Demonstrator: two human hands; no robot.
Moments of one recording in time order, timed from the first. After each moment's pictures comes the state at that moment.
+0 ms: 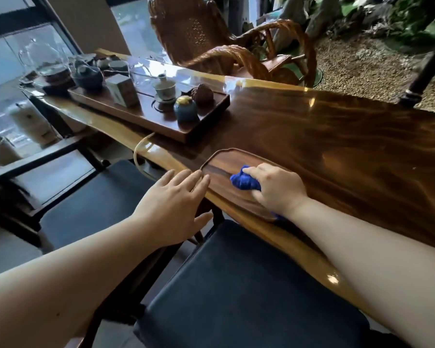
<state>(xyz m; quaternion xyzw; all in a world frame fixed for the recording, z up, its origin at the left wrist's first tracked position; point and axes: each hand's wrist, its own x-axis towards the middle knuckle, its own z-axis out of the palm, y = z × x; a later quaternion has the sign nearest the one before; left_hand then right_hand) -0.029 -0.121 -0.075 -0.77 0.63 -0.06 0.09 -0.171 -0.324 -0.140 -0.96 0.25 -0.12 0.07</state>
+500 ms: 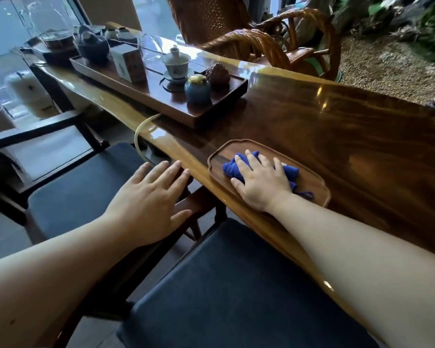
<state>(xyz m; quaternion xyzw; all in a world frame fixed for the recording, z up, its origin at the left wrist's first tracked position) 0.020 -0.101 -0.130 -0.82 0.56 -0.05 0.10 -0.093 -0.337 -0.207 -0.97 0.26 -0.01 0.02</state>
